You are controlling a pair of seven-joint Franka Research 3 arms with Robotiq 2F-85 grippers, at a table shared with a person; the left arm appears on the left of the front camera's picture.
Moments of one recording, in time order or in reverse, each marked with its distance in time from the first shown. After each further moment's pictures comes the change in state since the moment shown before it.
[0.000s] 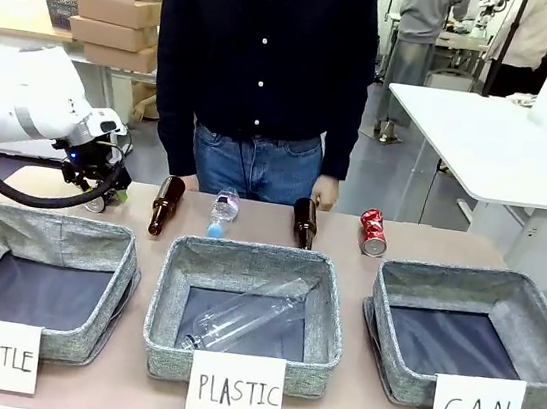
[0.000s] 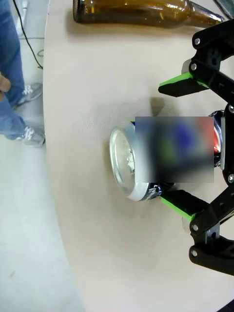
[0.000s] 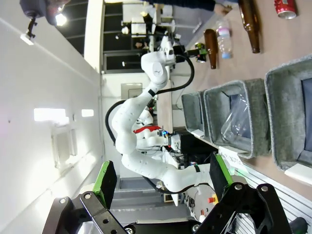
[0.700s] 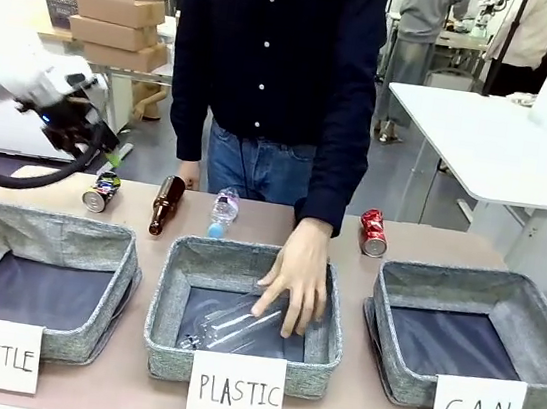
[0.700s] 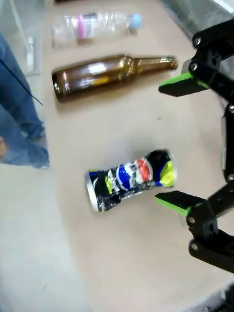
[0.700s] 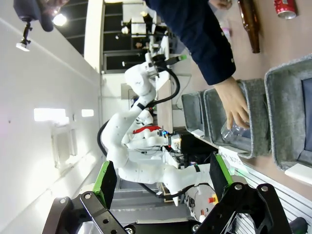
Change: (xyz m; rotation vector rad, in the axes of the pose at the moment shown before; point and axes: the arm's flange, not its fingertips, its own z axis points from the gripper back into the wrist) left arm -0.030 -0.010 0.091 -0.114 -0.144 -0.063; right arm 0.000 0.000 0.000 0.000 0.000 -0.001
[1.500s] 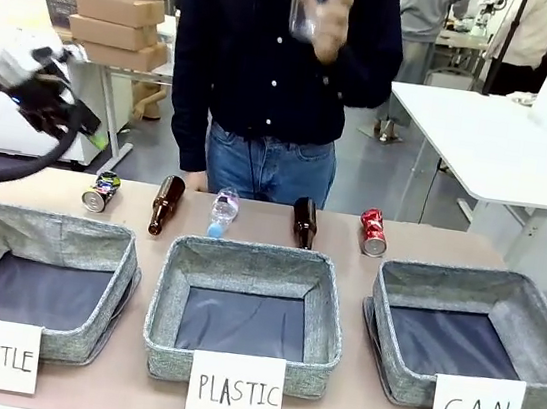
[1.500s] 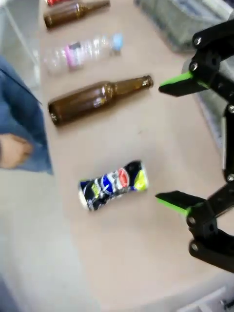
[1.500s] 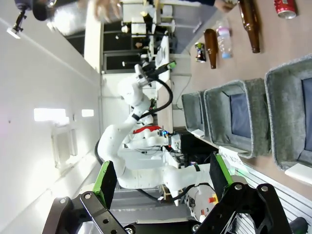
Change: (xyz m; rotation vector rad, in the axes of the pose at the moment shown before) left arm -0.027 -0.014 0.065 -0.019 -0.100 -0.079; right arm 0.000 0.000 0.000 0.000 0.000 -0.001
